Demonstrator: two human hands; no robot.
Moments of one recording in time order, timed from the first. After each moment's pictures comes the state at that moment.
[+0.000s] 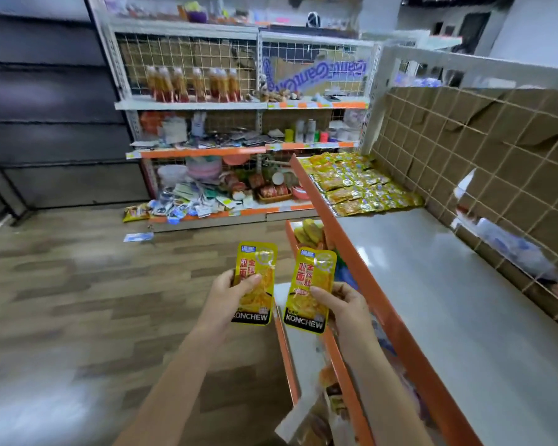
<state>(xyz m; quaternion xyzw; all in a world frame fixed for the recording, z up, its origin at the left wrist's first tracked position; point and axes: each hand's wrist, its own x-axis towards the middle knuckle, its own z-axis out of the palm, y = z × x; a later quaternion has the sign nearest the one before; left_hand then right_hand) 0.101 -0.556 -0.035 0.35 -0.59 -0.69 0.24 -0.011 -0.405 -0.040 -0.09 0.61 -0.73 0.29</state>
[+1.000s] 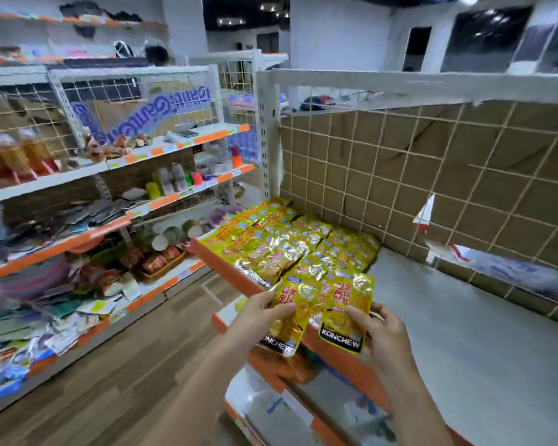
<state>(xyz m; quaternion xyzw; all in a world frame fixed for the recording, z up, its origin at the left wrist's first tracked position) -0.239 -0.735 -0.017 0.05 -0.77 -0.63 -0.09 -0.243 -0.539 -0.051 0.16 0.56 -0.81 0.00</state>
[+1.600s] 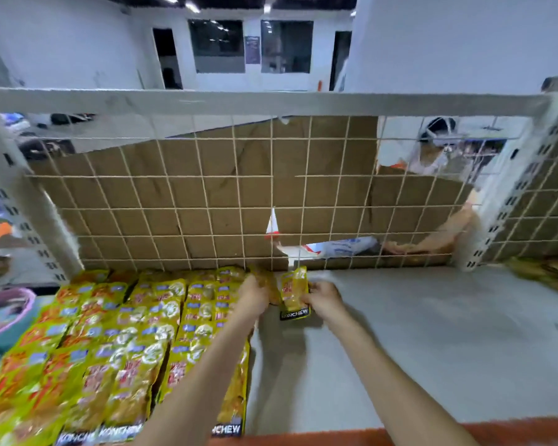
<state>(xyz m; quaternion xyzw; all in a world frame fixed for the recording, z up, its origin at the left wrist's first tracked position) -0.435 -0.550 -0.035 -0.15 -0.89 -0.39 -0.19 -0.354 -0.434 -0.062 0.37 0.77 -0.50 -0.12</state>
